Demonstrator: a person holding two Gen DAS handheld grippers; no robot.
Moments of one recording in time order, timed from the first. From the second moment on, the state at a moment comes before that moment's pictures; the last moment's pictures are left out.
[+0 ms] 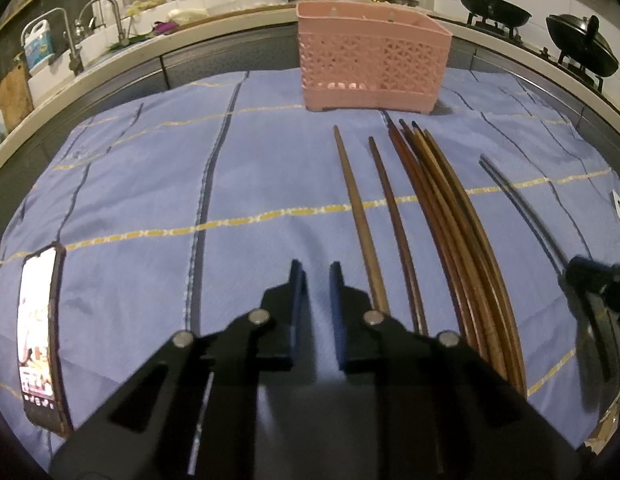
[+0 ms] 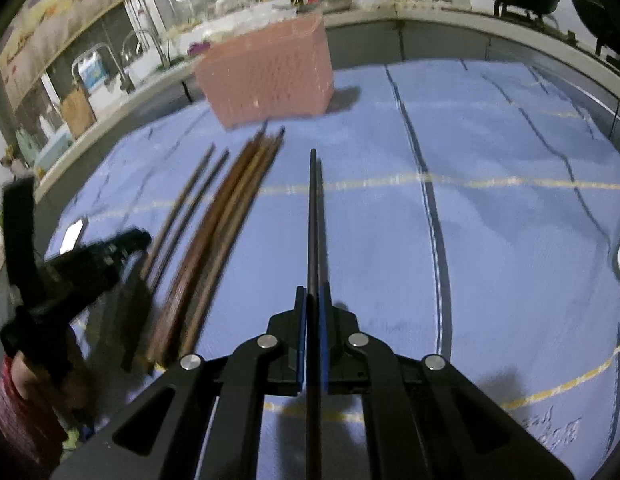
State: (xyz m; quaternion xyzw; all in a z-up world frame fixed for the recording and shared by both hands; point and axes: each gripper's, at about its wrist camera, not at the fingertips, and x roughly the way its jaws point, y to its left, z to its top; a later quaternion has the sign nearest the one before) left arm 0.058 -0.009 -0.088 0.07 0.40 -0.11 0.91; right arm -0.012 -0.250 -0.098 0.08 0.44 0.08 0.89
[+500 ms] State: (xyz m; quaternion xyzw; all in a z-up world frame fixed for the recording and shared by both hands) left arm 0.095 -0.024 -0.070 0.07 0.41 -0.12 0.90; right arm 0.013 -0.262 -0.099 0.14 0.45 0.08 0.88
